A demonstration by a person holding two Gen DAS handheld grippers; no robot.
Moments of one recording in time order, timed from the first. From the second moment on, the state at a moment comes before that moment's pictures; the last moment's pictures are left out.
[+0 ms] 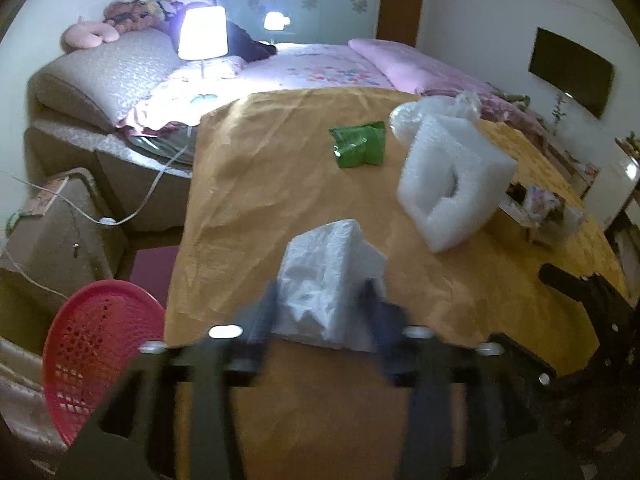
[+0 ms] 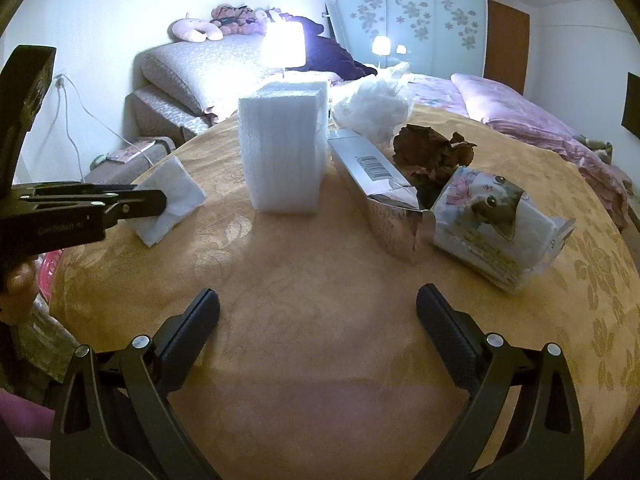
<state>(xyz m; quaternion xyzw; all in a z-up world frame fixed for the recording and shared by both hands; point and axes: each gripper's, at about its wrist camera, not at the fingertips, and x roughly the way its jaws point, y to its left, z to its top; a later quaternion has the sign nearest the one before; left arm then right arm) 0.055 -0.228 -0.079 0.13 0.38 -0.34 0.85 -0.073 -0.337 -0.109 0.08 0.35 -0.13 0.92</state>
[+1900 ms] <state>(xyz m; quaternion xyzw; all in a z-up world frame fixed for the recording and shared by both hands) 0.065 -0.182 -0.058 0.09 0.38 -0.30 0.87 0.006 -0.350 -0.053 0.12 0.33 -0.12 0.93</state>
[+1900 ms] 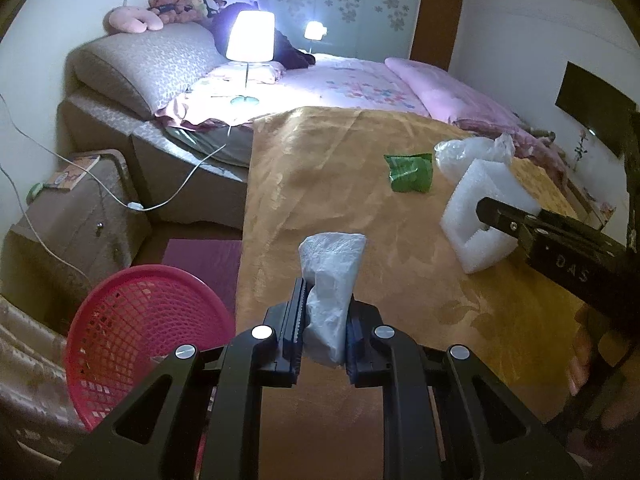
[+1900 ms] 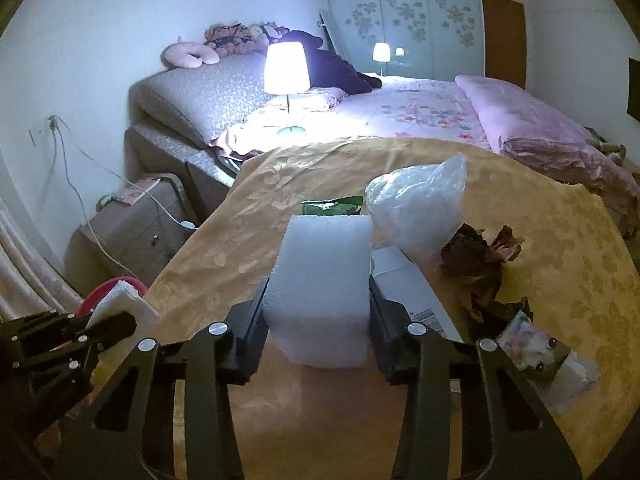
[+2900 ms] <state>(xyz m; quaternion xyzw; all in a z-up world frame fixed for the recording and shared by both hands) 0.060 -0.096 -0.019 0.06 0.35 -0.22 0.91 -0.004 -0.288 -0.027 0.08 0.31 -0.04 0.95</state>
